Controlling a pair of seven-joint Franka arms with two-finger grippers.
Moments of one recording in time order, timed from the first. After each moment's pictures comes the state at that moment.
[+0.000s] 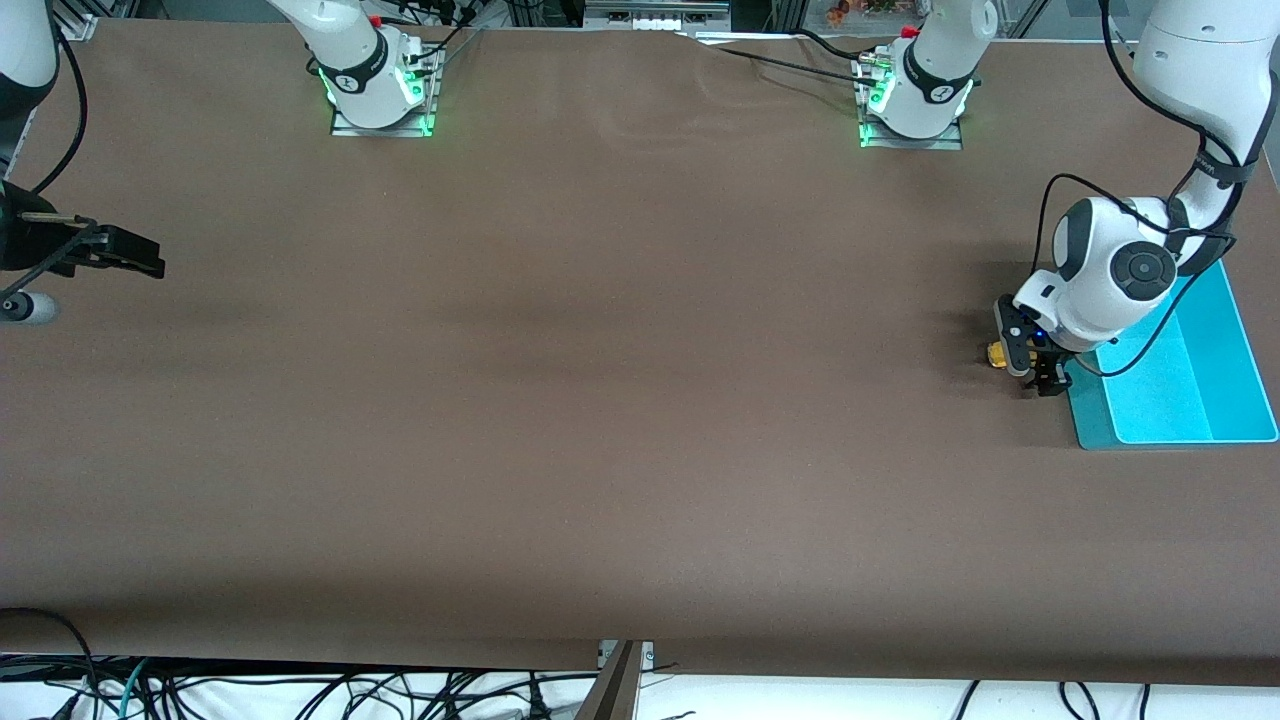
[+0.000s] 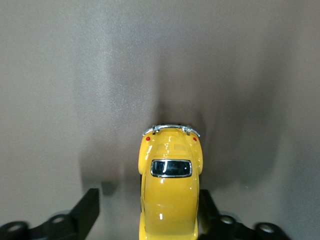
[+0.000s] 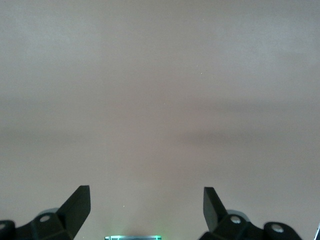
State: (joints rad) left arm 0.22 0.41 0.00 -2.27 0.35 2.69 1.41; right arm -0.03 0.17 0.00 -1.46 -0.07 1.48 -0.05
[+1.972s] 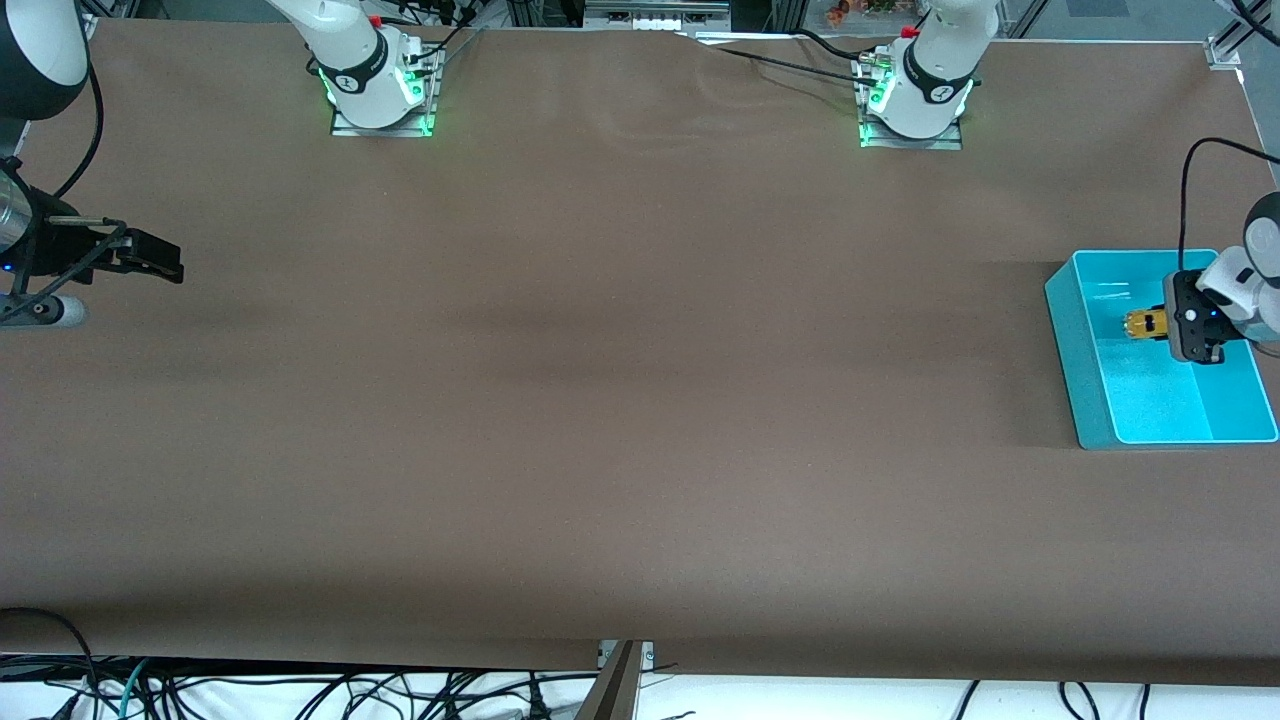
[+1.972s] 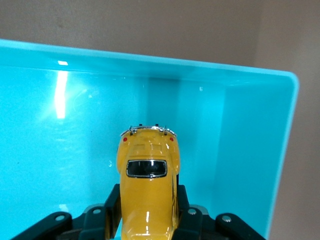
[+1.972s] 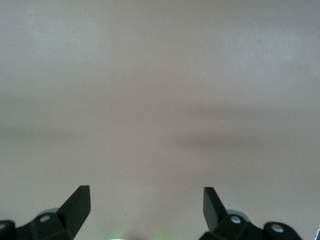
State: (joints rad) left arm 0.57 0.43 -0.11 -1.90 0.28 2.11 1.77; right arm 0.00 0.18 0.01 -1.45 -0.08 1.49 -0.04
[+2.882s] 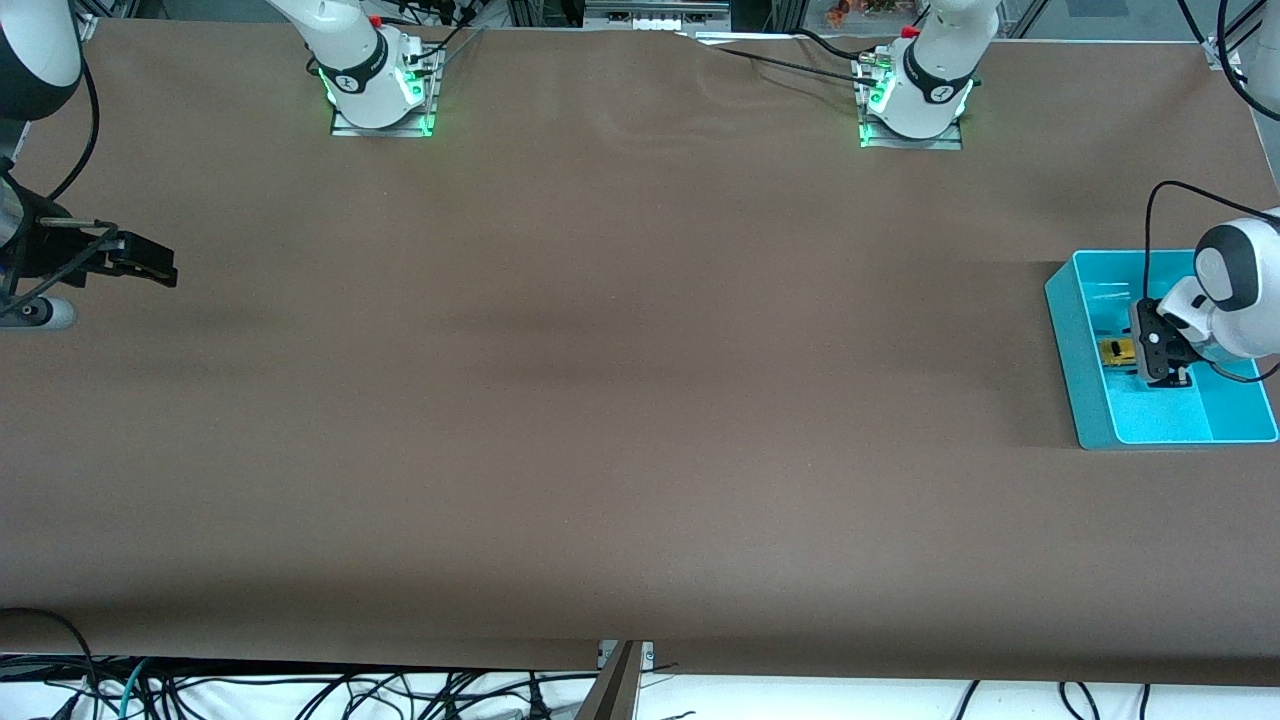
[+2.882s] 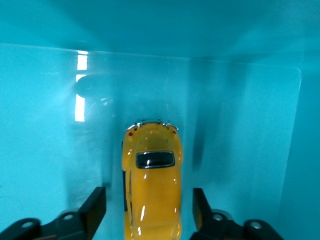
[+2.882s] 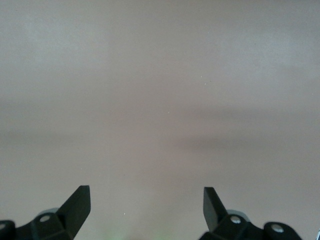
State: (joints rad) left arm 0.61 0.56 -0.11 -1.91 0.30 2.33 1.78; right arm 0.00 0.18 0.00 -1.45 -0.08 1.50 -0.04
